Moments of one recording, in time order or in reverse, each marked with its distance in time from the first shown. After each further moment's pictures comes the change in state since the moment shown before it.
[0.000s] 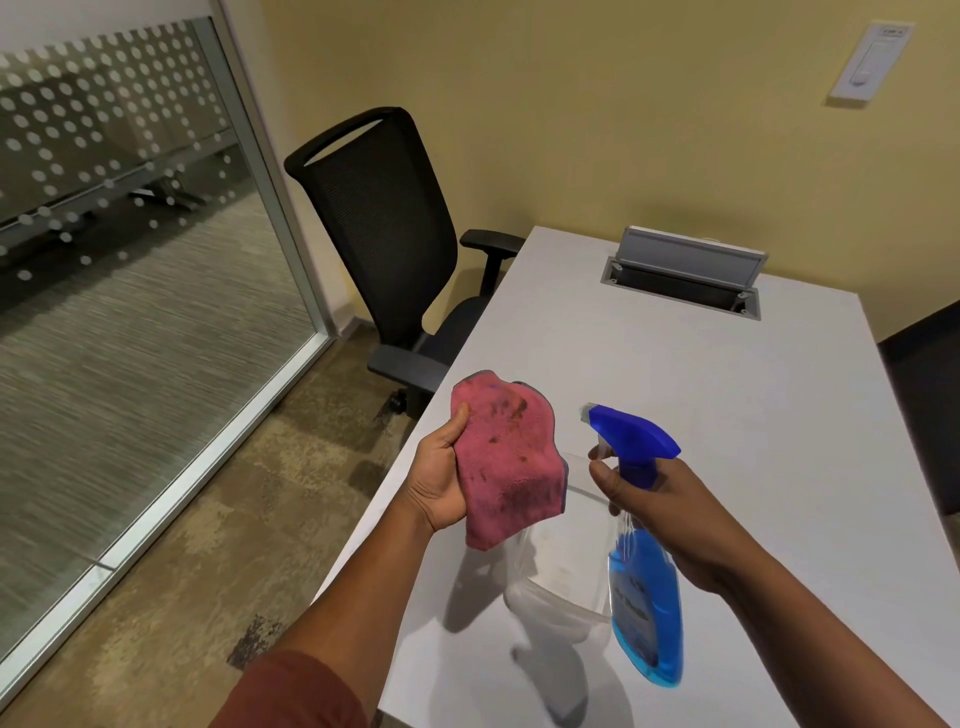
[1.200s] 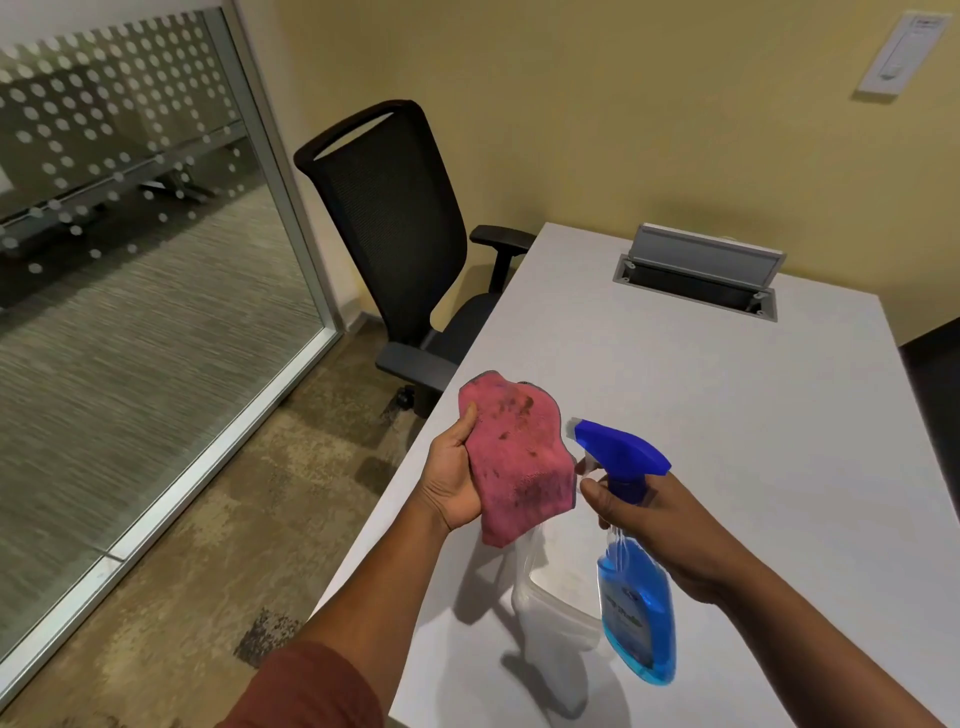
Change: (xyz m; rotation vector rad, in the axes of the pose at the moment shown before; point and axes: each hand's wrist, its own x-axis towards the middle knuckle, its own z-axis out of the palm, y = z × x) left_hand 0.014 -0.001 -0.002 -0.019 0.015 -0.014; right_hand 0.013 0.010 0.011 0.024 -0.129 -0.013
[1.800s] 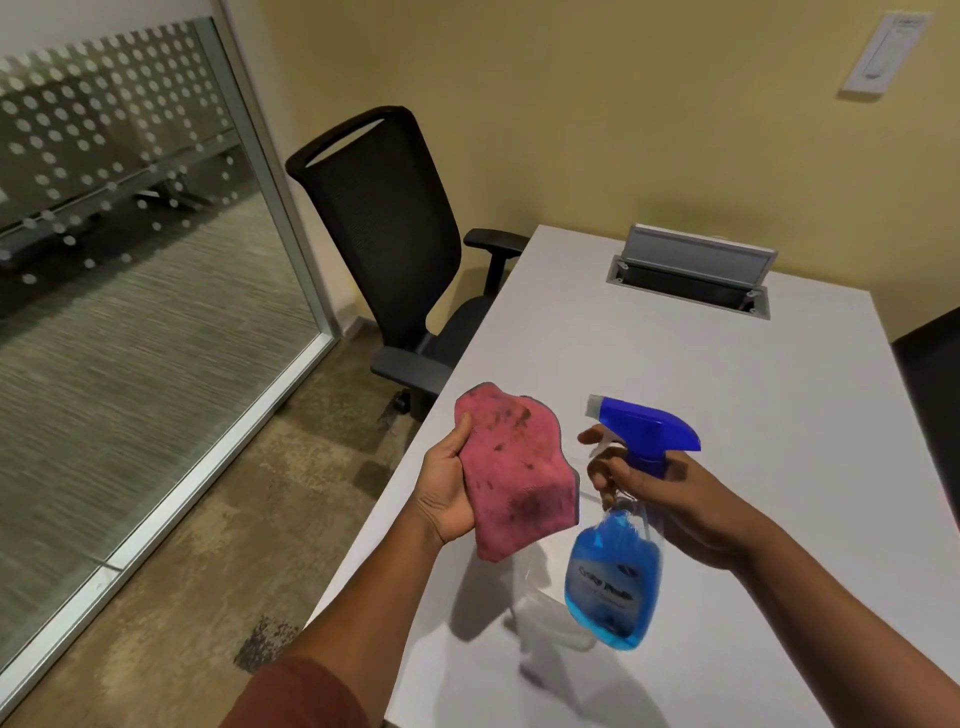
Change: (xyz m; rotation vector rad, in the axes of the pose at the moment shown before) left_hand -0.008 -0.005 0.001 -0.034 -0.004 -0.041; right_hand 0.014 0.001 -0.035 0.307 -0.231 -0.064
